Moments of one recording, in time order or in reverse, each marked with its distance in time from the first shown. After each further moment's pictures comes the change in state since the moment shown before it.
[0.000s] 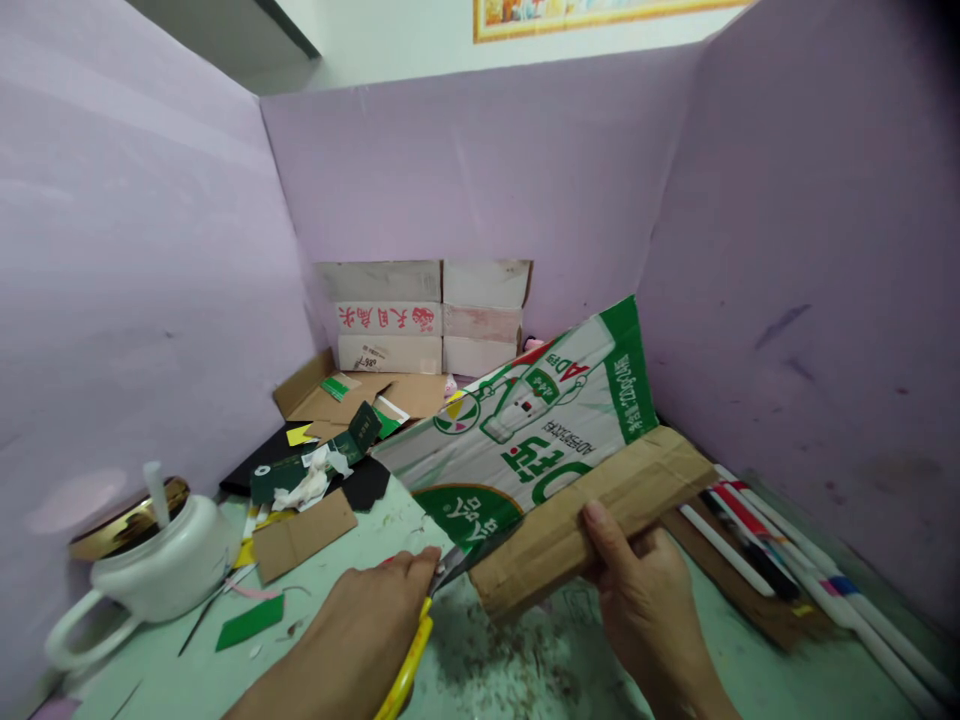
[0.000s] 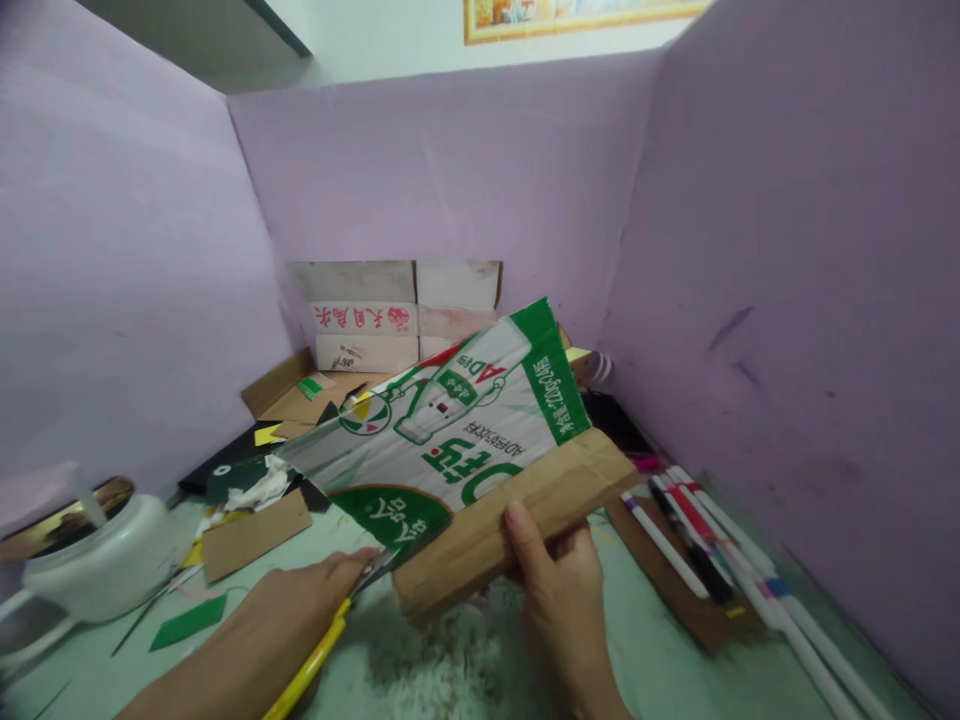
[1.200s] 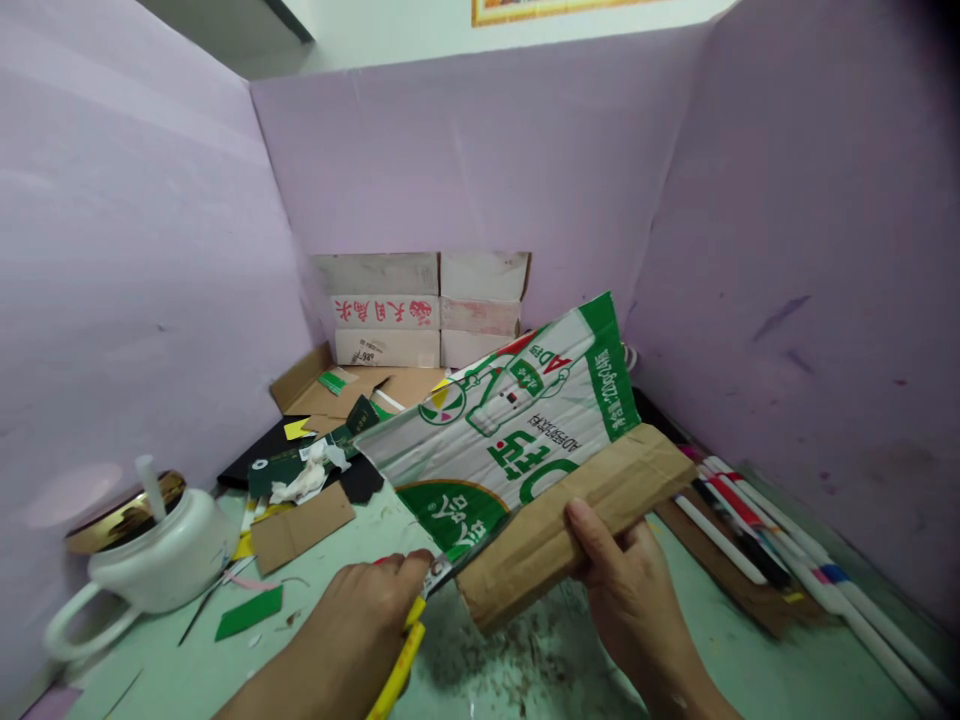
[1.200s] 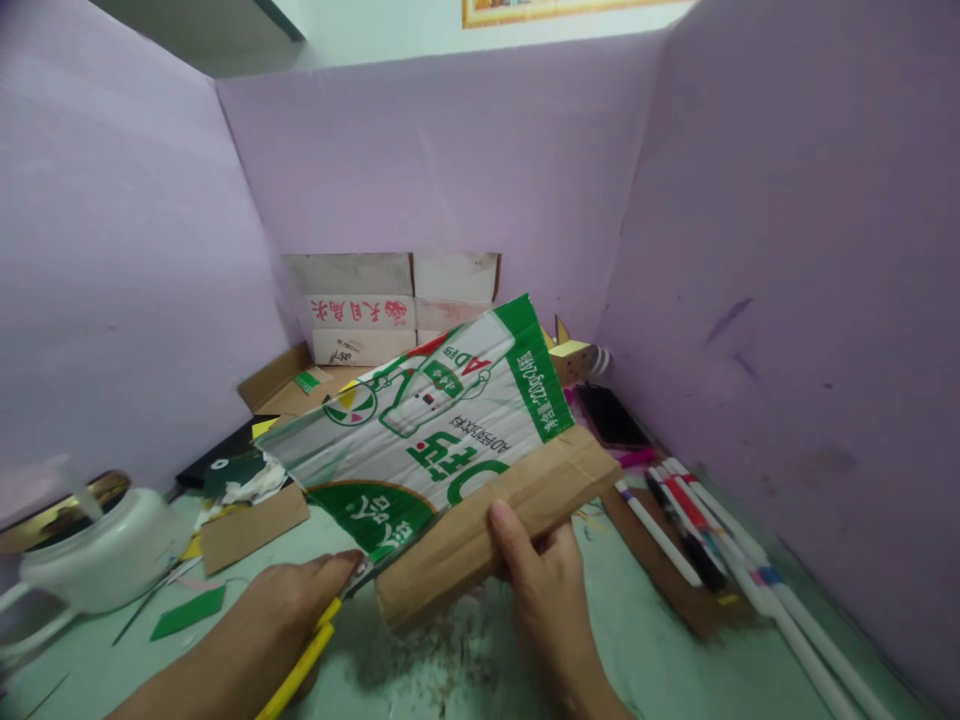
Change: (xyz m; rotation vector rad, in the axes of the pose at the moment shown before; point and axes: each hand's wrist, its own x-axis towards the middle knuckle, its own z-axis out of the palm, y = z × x) left_hand -0.001 -0.011 0.019 0.074 0.088 0.052; right_hand -0.006 -0.001 0.000 -0.009 -0.118 0.064
